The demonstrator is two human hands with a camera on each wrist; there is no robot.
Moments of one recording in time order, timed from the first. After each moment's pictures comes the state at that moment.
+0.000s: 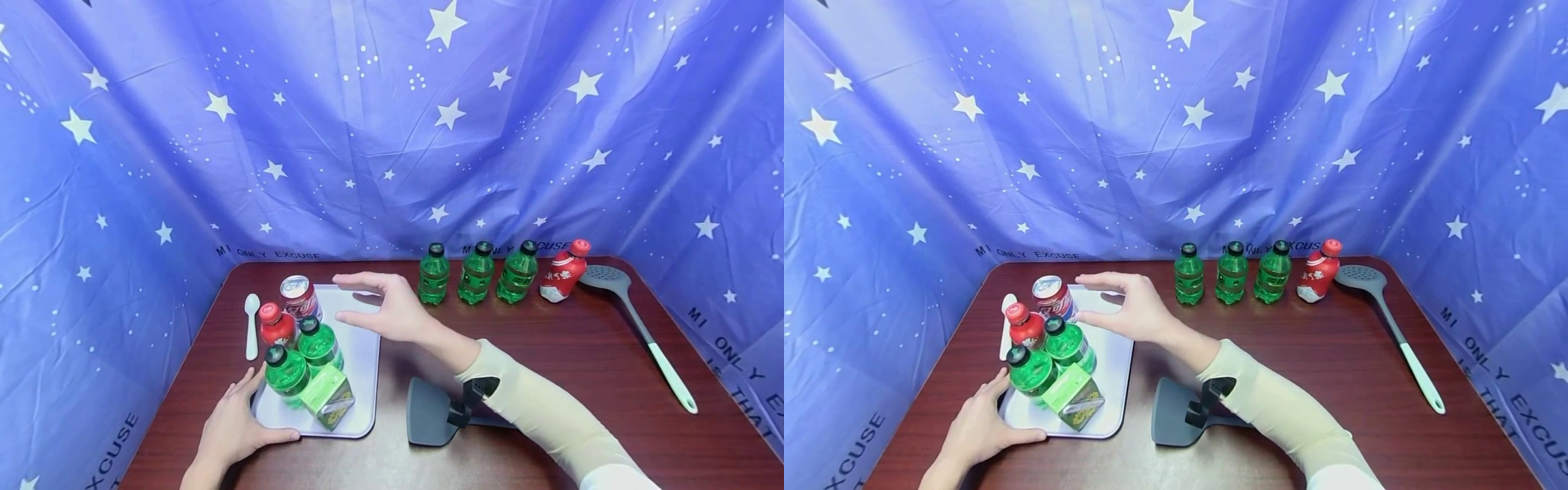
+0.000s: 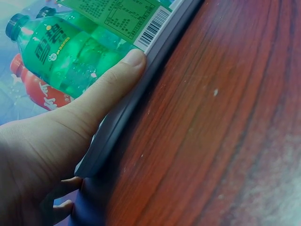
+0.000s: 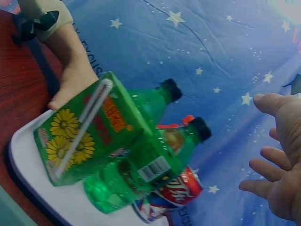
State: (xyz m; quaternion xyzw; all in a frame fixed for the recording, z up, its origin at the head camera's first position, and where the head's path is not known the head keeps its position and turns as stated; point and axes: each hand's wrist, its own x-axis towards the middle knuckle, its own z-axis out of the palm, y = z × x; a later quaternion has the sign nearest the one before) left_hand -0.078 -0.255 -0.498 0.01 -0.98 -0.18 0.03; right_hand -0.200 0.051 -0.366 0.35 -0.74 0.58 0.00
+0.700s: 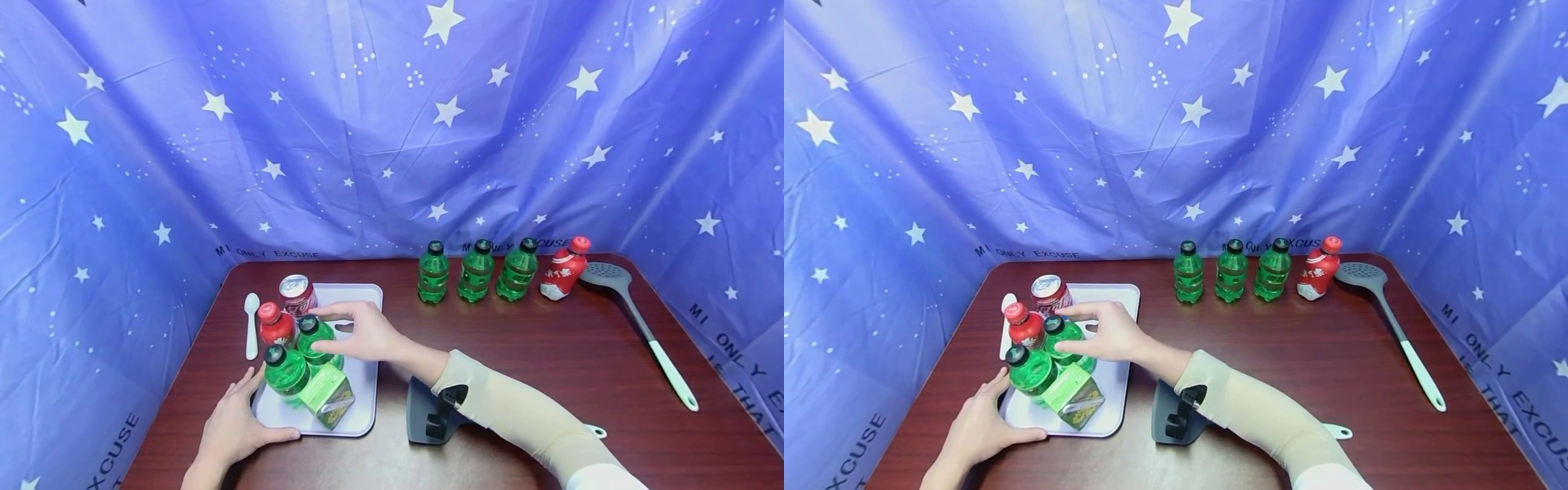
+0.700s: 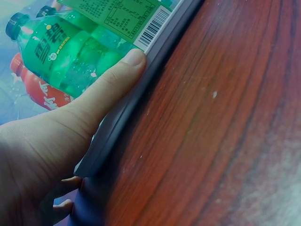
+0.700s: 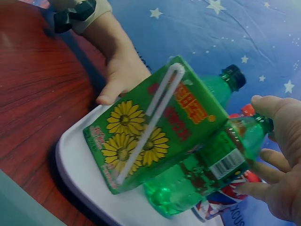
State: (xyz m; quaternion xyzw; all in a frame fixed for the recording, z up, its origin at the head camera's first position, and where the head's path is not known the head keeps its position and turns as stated) left_hand -0.078 -0.254 -0.496 0.01 -0.98 -0.18 0.02; right_hand -0.197 0.012 -0.414 0.37 -0.78 0.51 -0.05
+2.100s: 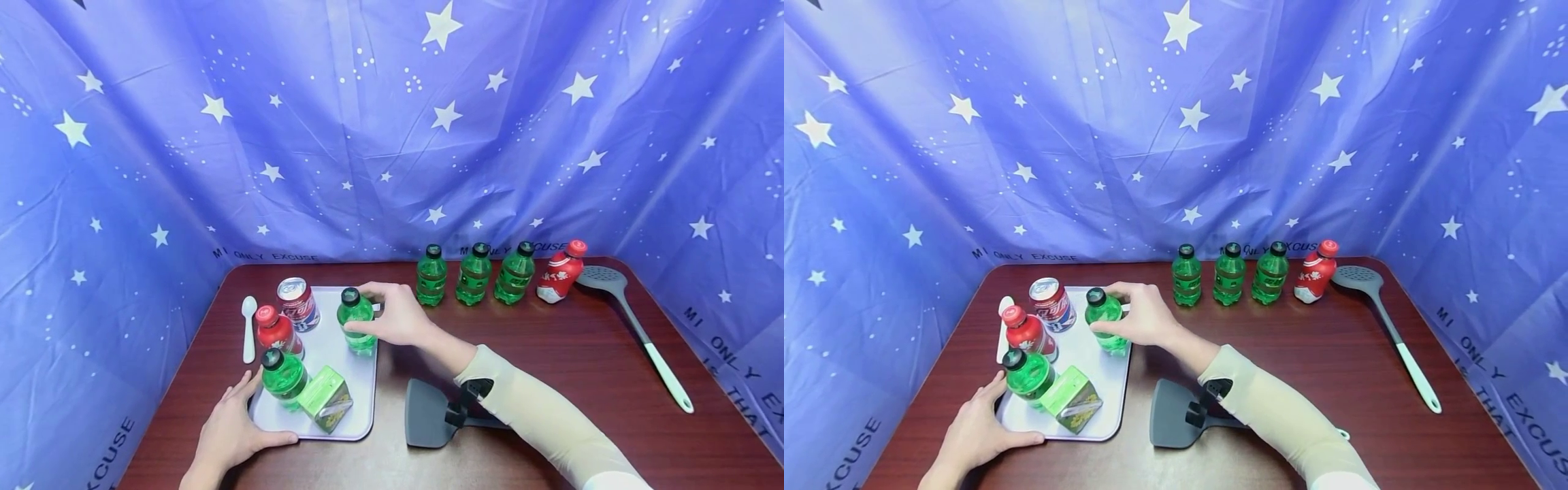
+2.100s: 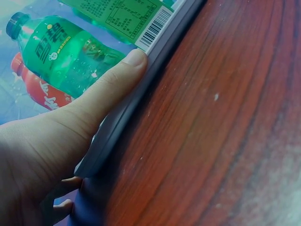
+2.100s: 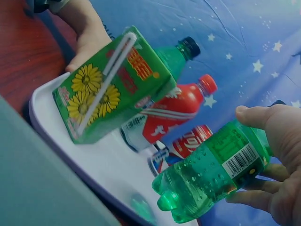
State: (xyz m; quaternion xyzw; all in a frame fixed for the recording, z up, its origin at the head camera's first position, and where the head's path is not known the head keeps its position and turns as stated) left_hand -0.078 -0.254 -0.497 0.02 -0.98 -0.19 0.01; right_hand -0.214 0.060 -0.401 0.29 -0.85 0.45 0.04
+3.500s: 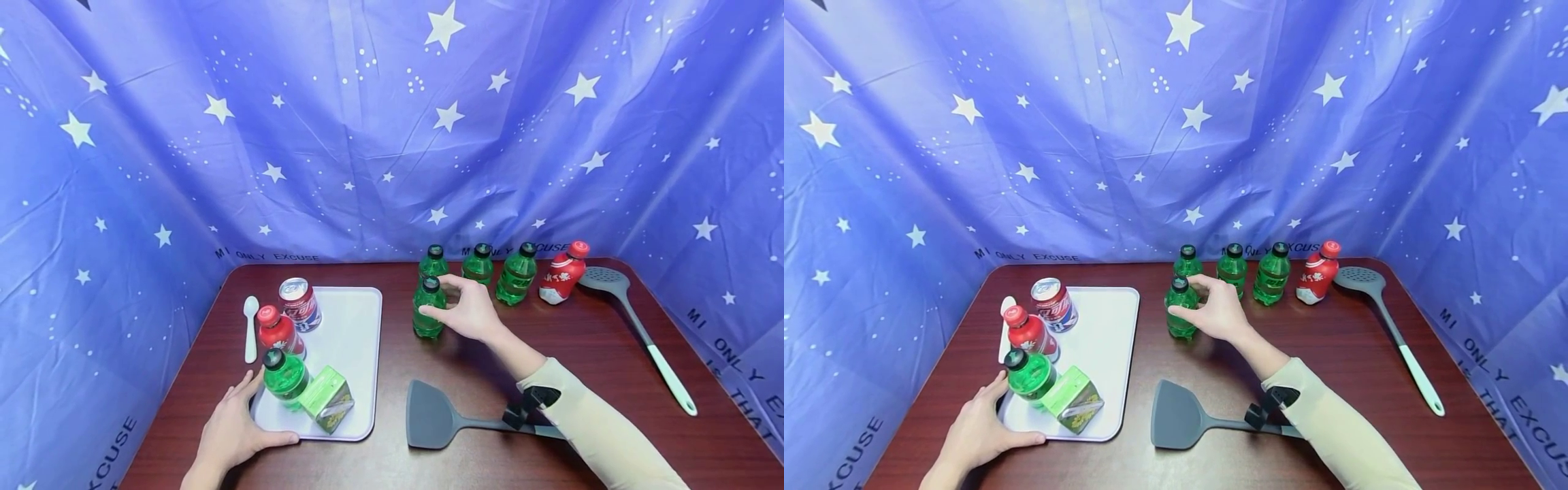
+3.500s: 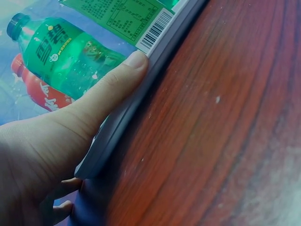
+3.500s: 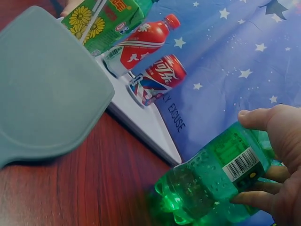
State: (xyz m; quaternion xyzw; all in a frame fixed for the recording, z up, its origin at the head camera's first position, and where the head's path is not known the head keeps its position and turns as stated) left_hand -0.079 -0.256 -0.499 0.02 -0.98 -0.18 0.01; right_hand -0.226 0.171 -0.422 0.16 -0.88 0.45 0.07
